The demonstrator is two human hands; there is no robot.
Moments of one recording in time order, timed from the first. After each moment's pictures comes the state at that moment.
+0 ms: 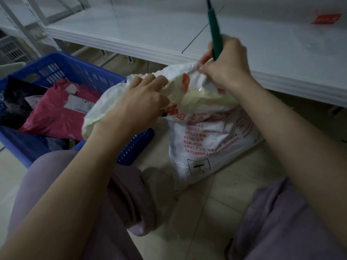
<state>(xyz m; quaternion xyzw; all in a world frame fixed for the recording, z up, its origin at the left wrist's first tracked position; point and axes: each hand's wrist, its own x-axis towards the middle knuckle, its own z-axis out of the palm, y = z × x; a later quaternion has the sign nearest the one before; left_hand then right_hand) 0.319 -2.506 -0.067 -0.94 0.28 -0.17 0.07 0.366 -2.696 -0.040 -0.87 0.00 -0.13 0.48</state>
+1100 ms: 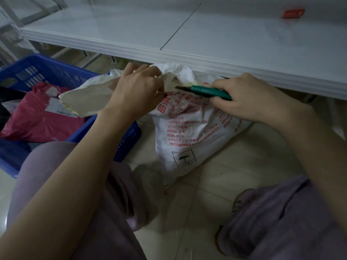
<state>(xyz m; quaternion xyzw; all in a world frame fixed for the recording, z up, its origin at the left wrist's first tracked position) 0.333 -2.540 -0.068 -0.93 0.29 -0.21 0.02 0.290 -2.779 -0.050 -0.98 -0.19 -0.03 0.11</state>
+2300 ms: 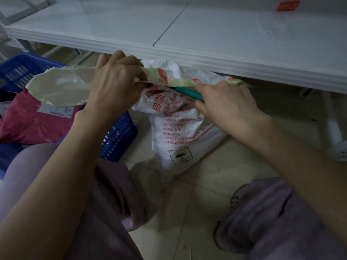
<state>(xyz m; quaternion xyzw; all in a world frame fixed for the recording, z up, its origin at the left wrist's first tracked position) 0.335 -2.526 -0.065 -0.91 0.28 -0.31 -0.02 0.271 -2.744 -0.057 -0.99 -0.11 -0.07 0.01</state>
